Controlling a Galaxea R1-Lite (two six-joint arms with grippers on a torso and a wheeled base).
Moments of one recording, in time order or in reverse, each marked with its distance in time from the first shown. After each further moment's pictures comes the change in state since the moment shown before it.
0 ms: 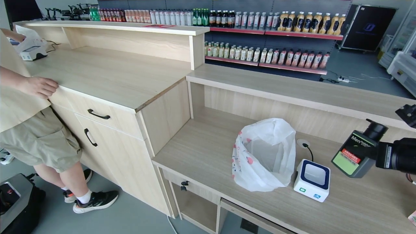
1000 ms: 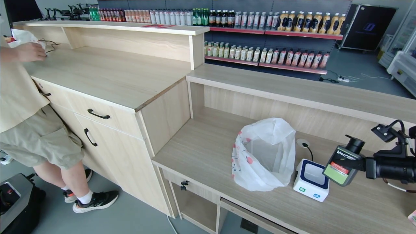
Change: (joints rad) left arm 0.001 0.000 0.000 0.000 0.000 0.000; right arm -0.193 0.381 -0.063 -0.054 0.374 -0.358
